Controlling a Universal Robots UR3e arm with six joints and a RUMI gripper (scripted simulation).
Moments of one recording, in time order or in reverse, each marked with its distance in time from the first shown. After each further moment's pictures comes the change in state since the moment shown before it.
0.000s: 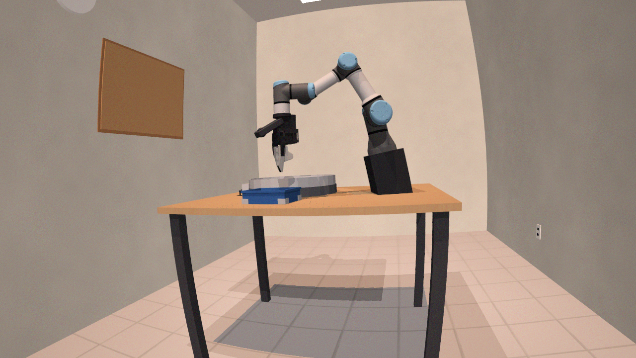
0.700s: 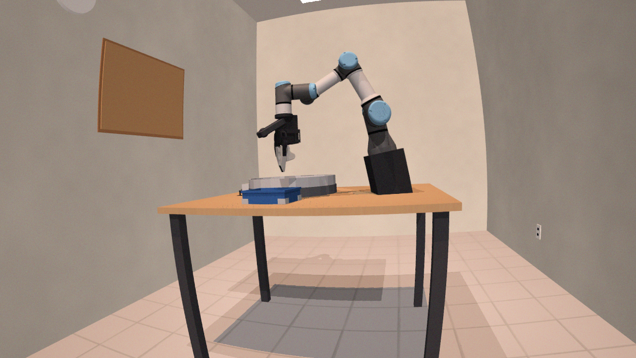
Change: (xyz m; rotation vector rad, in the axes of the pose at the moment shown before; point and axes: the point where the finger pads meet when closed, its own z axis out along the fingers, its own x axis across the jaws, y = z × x) arm 0.008 0.012 0.000 -0.001 0.000 0.007
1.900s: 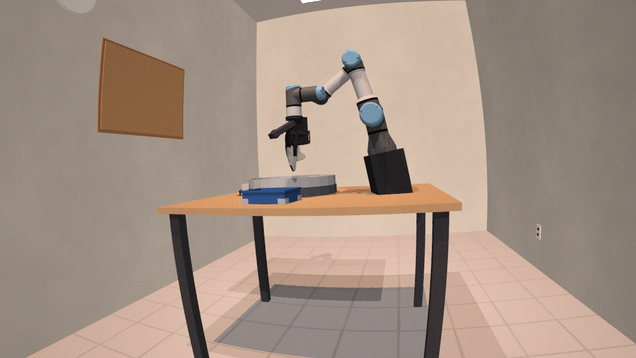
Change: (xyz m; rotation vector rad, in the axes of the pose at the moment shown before) arm 0.038 0.065 0.001 -0.002 0.000 0.036
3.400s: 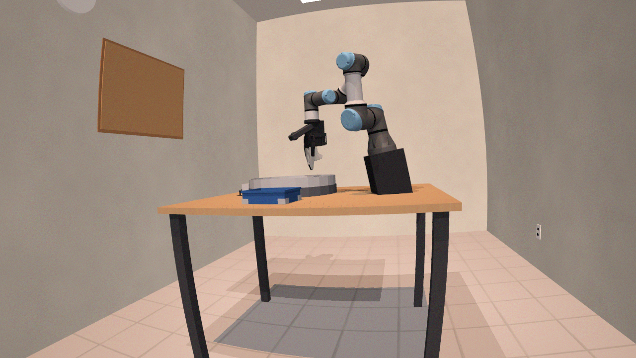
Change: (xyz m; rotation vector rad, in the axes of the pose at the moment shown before) arm 0.081 0.124 0.001 0.000 0.000 0.070
